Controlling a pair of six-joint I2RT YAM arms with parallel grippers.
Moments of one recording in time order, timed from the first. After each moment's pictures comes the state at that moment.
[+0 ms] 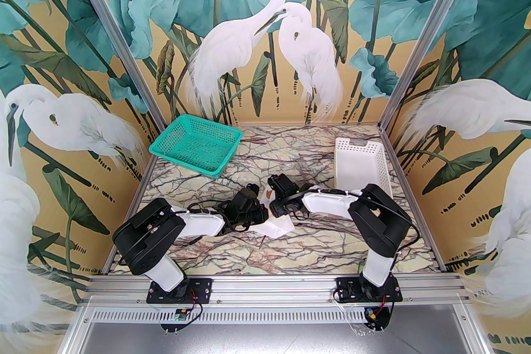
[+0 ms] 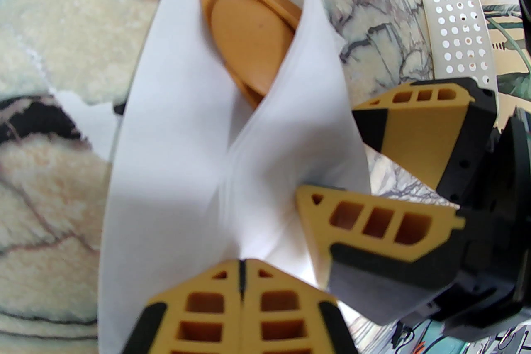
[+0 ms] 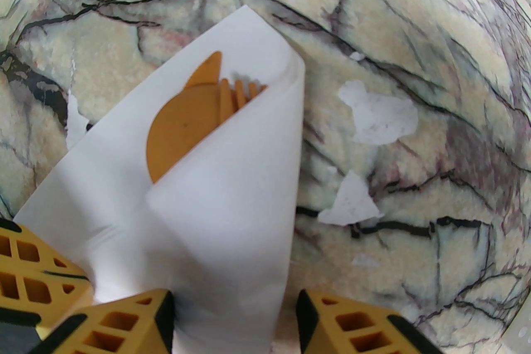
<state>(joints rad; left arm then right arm) -0.75 1.64 0.60 0.21 0.16 -0.83 0.77 1.80 1.02 -0.36 0.06 0.24</state>
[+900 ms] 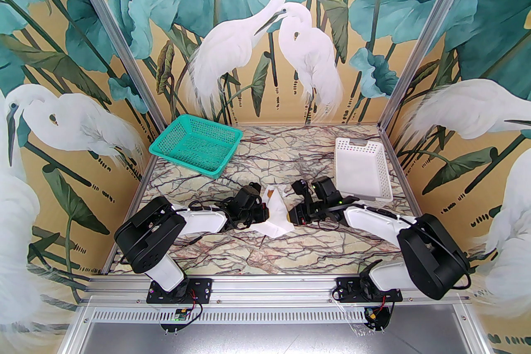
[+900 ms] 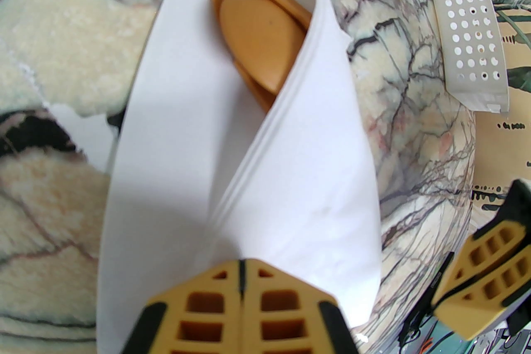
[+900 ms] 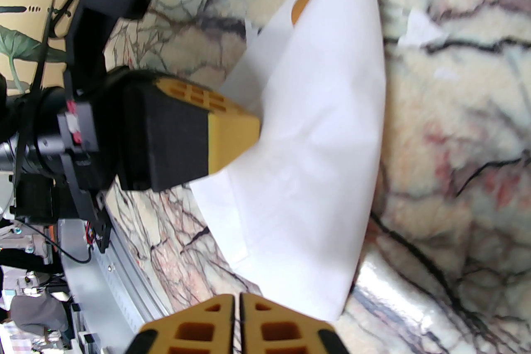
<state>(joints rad) -0.75 1.66 0.66 0.12 0.15 -0.80 0.52 1.44 0.59 -0.10 -0.72 0.41</state>
